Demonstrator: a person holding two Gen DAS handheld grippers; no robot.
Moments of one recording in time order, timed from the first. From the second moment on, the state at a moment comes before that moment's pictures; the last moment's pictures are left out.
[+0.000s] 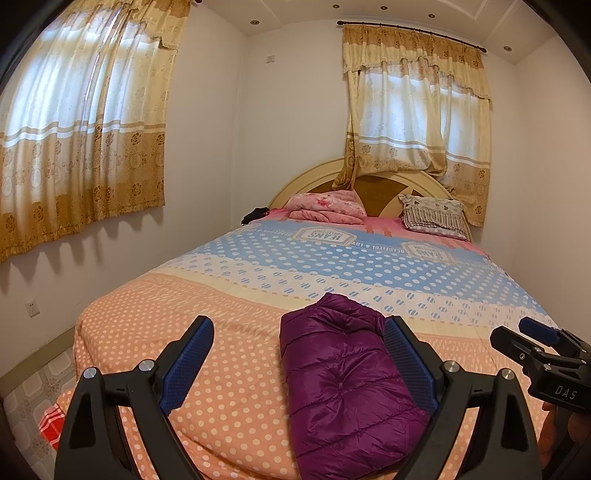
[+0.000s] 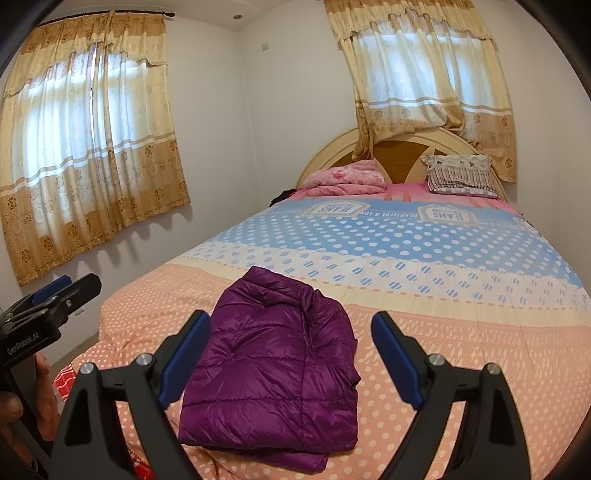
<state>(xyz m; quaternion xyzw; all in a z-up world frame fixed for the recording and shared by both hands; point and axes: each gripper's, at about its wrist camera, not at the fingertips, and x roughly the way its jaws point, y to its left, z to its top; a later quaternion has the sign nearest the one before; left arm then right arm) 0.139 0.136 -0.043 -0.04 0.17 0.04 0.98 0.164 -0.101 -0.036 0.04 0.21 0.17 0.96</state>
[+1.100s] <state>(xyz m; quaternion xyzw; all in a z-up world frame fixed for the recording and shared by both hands) 0.141 0.131 -0.046 -0.04 0.18 0.04 0.98 0.163 -0.093 -0.042 0.04 0.21 0.17 0.96</state>
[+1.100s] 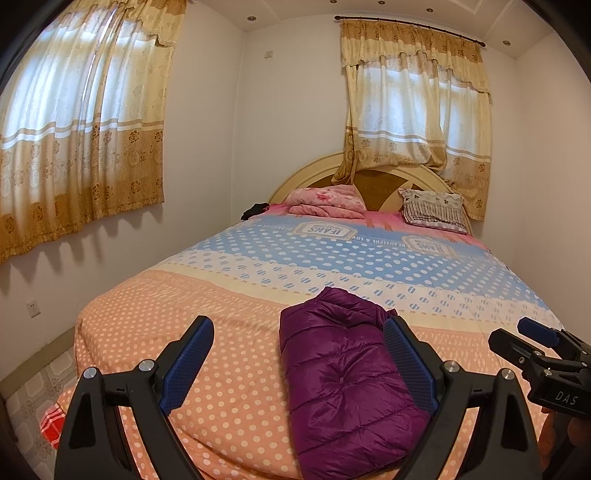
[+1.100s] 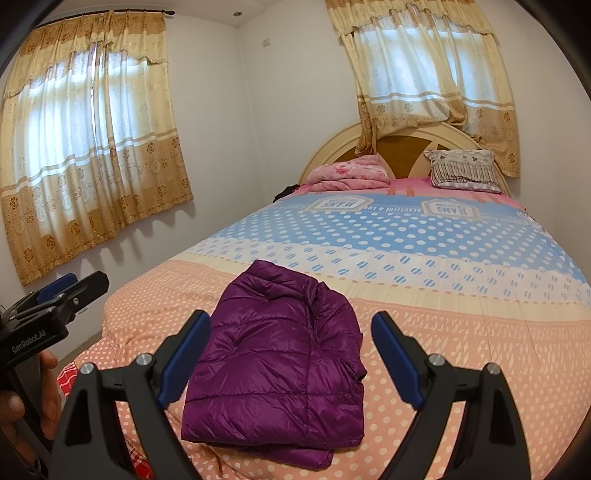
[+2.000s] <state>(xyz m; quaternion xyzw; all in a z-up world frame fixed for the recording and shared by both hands) 0.144 0.125 -0.053 -0.02 0.18 0.04 0.98 0.160 -0.090 -0.042 0.03 0.21 0.18 0.96</state>
